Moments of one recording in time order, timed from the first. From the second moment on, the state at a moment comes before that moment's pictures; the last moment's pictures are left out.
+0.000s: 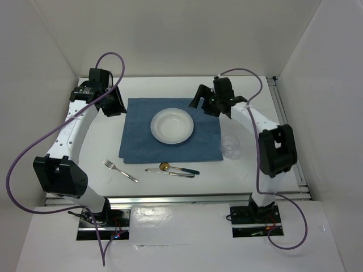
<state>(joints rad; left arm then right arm) -0.08 1.55 1.60 -0.96 0.04 -0.43 0.33 1.84 1.40 -0.26 -0.22 0.65</state>
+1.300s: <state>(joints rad) -0.08 1.46 1.46 -0.85 0.11 -0.48 -0.03 1.31 0.78 -0.46 -0.19 0.51</state>
